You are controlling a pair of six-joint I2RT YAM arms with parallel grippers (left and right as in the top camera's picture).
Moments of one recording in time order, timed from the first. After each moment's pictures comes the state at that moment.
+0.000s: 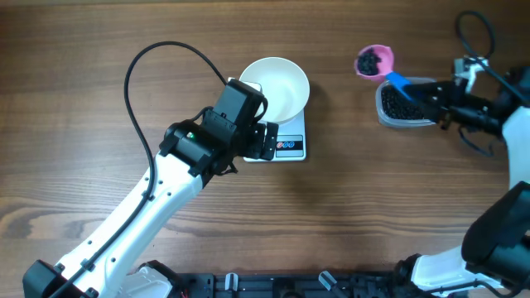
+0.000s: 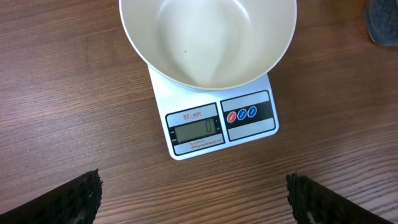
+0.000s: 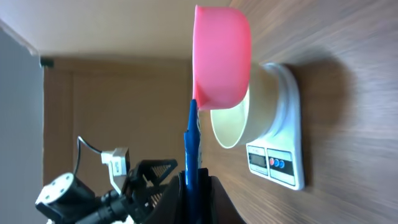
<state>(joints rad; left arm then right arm) -0.60 1.40 1.22 -0.85 -0.10 -0.34 -0.44 1.70 1.25 -0.91 -1.33 0.08</state>
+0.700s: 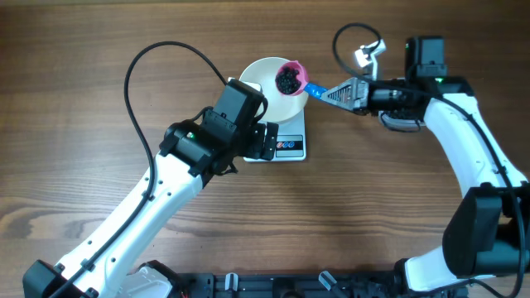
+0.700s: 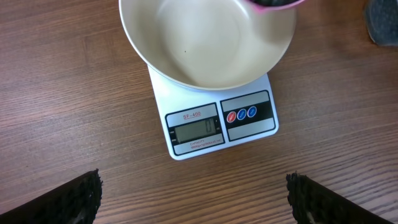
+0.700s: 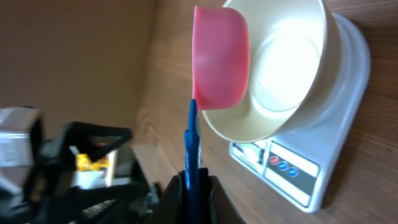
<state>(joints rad) -0.60 1.40 1.22 -0.85 -0.10 -0.34 0.03 1.70 1.25 -0.65 -1.04 0.18</state>
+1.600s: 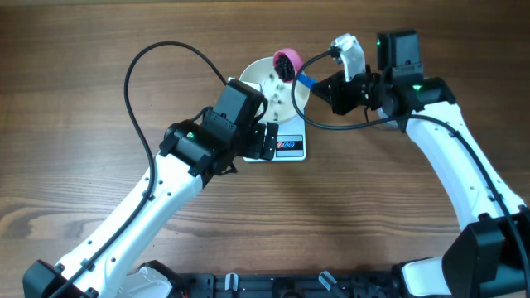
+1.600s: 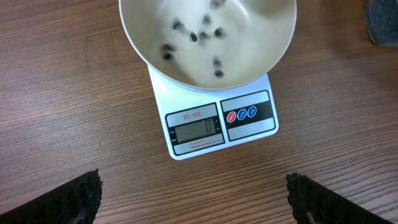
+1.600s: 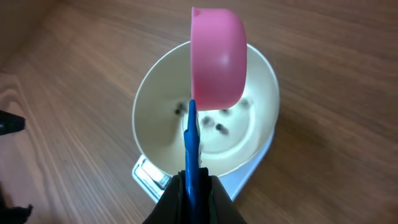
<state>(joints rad) -0.60 1.40 1.22 -0.85 -0.10 -0.34 0.20 1.60 1.28 -0.56 -0.59 -0.14</state>
